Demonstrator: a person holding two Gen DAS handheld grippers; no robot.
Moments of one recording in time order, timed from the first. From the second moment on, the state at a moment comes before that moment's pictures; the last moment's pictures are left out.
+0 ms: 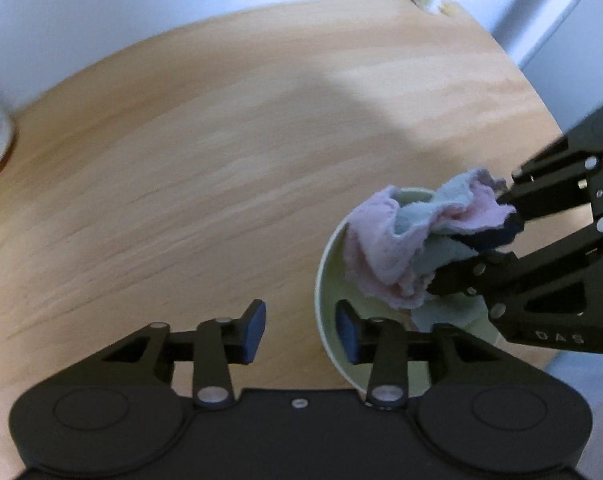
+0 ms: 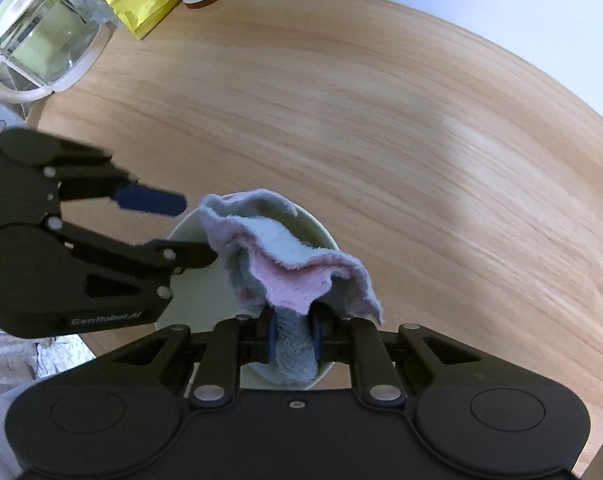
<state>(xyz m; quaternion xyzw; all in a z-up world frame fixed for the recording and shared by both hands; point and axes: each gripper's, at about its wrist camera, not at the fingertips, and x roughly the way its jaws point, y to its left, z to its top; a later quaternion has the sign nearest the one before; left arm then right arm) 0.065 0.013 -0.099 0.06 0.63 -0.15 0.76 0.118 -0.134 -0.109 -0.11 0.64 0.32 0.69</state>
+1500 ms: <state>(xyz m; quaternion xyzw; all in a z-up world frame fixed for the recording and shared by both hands) 0.030 0.018 -0.109 -0.07 0.60 -0.14 0.78 0.114 -0.094 -0.117 -0.17 0.59 0.29 0.74</state>
